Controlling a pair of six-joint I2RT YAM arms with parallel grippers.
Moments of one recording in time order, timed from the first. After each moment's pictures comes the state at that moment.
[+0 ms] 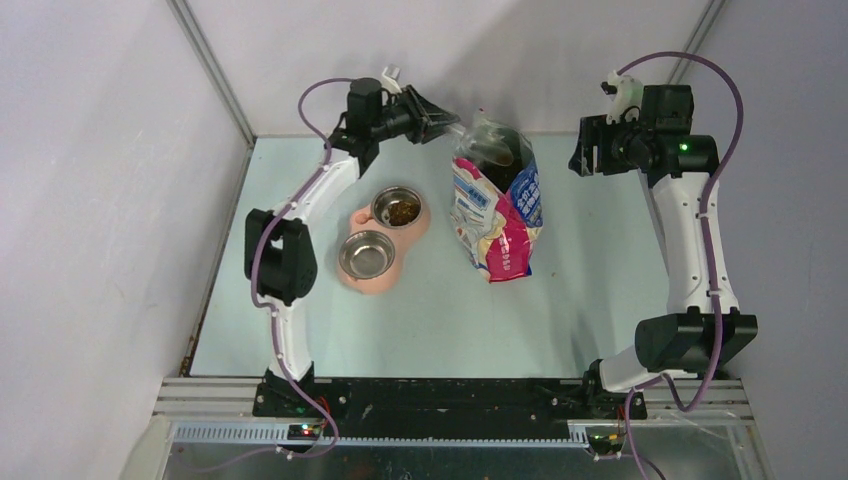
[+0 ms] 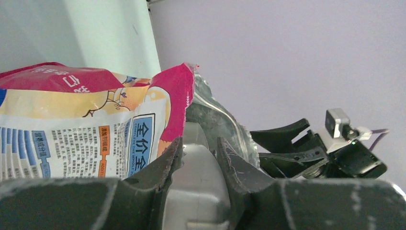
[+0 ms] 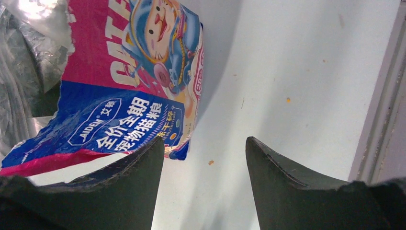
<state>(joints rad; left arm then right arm) -0.36 2.02 1.85 0.00 0.63 -1.16 -0.03 1.51 1.78 -0.97 -0.32 -0.08</state>
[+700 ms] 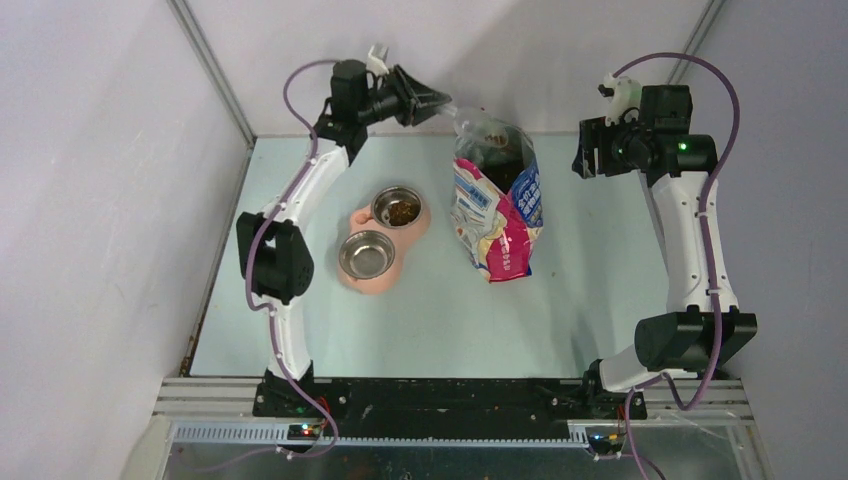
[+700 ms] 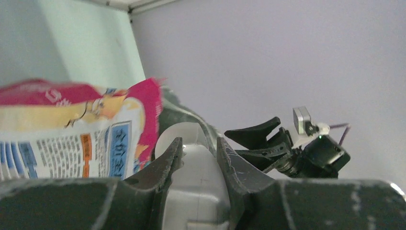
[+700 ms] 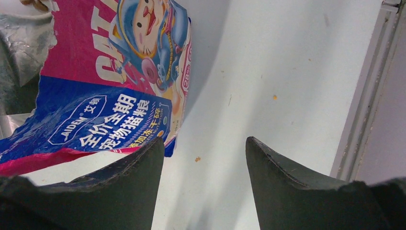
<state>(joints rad) -0.31 2.01 1.91 -0.02 0.69 -1.23 -0.03 1.51 1.78 -0.98 -0.28 -0.14</state>
